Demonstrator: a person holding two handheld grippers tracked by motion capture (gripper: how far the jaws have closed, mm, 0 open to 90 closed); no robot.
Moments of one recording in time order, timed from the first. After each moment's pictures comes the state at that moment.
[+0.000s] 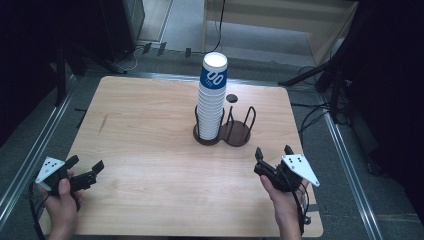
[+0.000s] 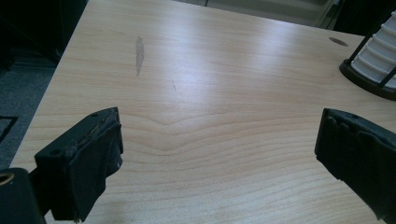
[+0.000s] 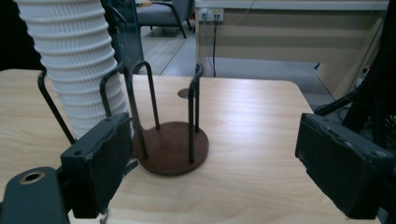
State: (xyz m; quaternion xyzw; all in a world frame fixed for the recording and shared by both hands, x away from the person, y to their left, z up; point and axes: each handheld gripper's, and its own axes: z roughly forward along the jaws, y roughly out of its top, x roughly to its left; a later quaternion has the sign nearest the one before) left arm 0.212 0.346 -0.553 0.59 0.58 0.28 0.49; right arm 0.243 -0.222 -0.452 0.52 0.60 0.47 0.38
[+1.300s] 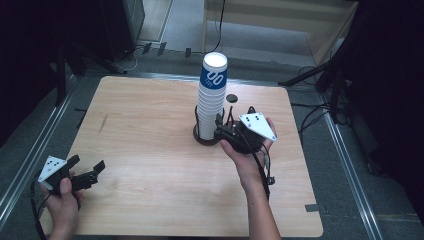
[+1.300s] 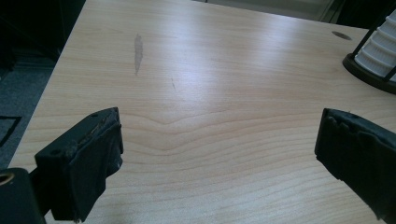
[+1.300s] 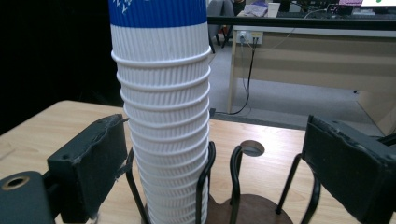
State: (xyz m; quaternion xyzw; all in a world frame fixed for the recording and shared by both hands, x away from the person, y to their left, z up) left arm 0.214 0.343 -0.552 0.60 0.58 0.28 0.48; right arm 0.303 -0.118 -0.395 0.47 0.62 0.51 0.36
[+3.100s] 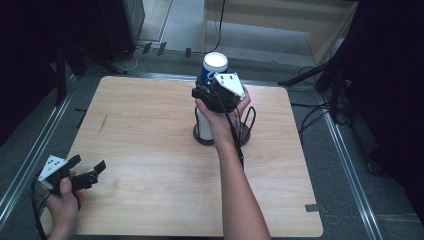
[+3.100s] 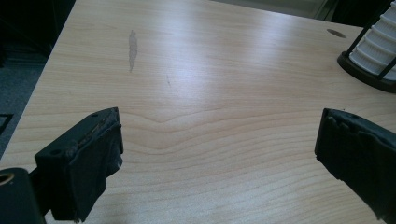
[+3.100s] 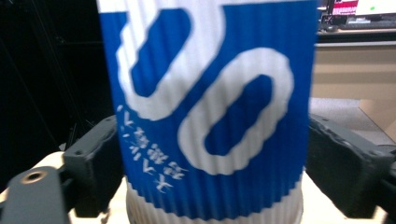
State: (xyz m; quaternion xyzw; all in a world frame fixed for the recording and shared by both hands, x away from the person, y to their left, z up) left arm 0.216 0.344 -0.553 0.60 0.58 0.27 0.48; right arm 0.386 -0.050 -0.367 0.49 0.58 0.53 0.38
